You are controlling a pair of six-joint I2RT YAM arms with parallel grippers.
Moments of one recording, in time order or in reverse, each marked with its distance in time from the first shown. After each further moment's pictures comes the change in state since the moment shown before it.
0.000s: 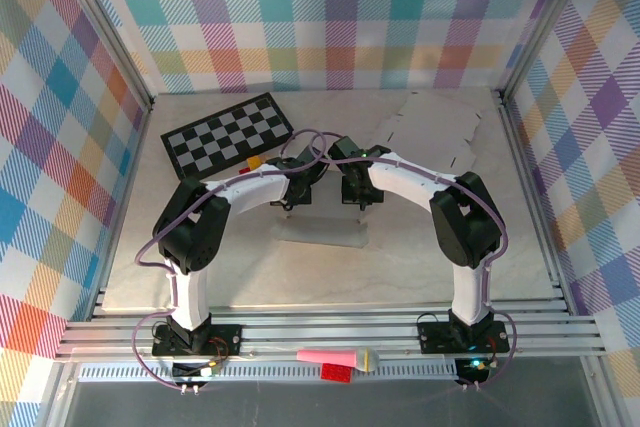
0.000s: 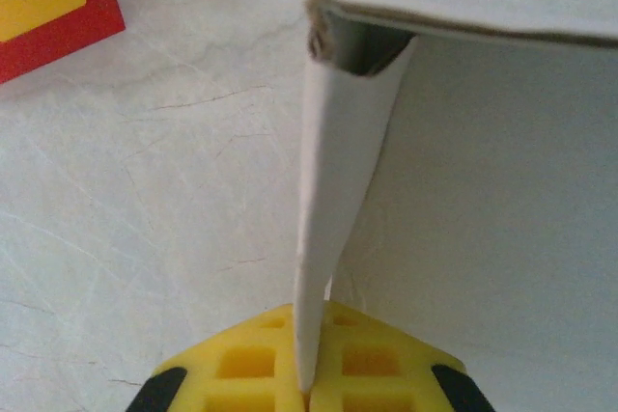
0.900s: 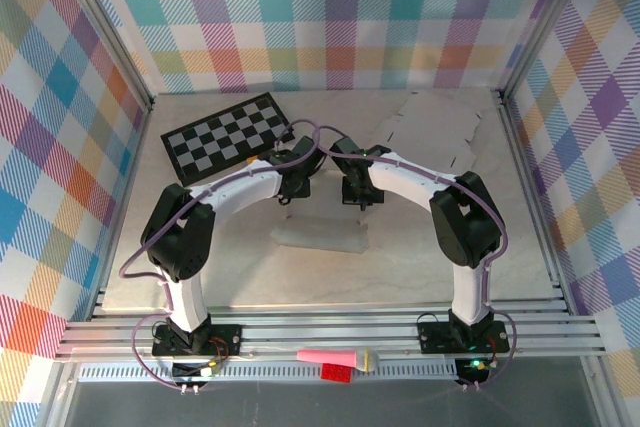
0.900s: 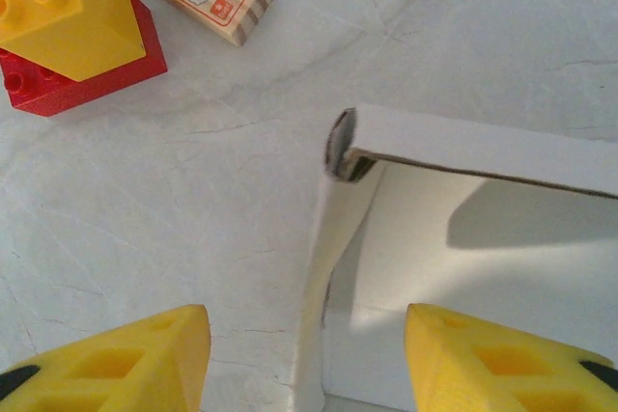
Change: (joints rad) left arm 0.008 -0.084 0.035 -0.060 0.021 0.000; right arm 0.000 0.003 0.002 -0.012 -0.007 0.004
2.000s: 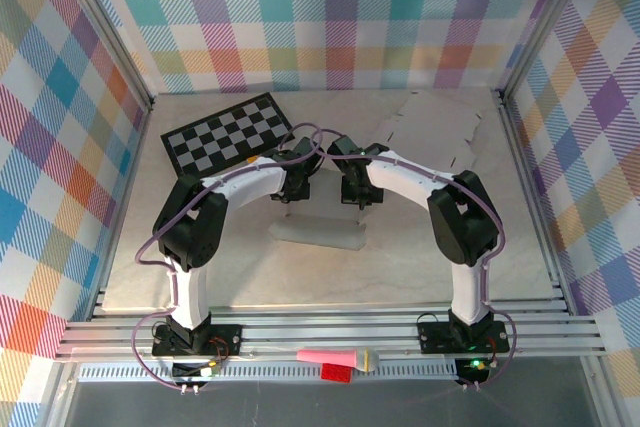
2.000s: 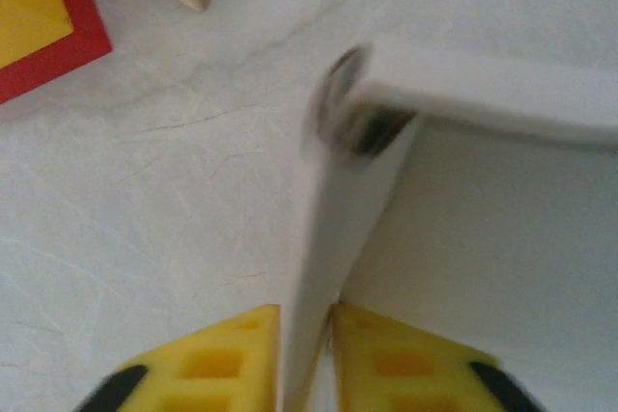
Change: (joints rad) left arm 0.026 0.097 0.026 0.007 0.051 0.058; right arm 0.000 0.024 0.034 -0.037 -0.006 0.033
